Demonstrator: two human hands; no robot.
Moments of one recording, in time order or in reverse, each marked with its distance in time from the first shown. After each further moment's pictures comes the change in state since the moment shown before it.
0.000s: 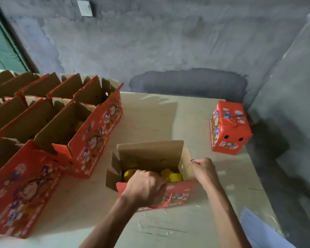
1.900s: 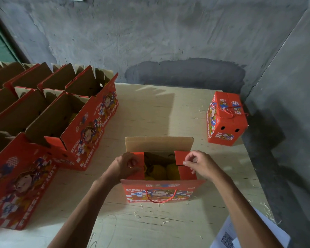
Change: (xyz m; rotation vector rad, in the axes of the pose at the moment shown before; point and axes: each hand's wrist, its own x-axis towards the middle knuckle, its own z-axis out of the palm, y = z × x) left_hand -0.007 -0.100 0.059 -0.545 -0.090 -0.345; right_hand 0.026 0.044 -0.021 -0.153 -0.338 -0.306
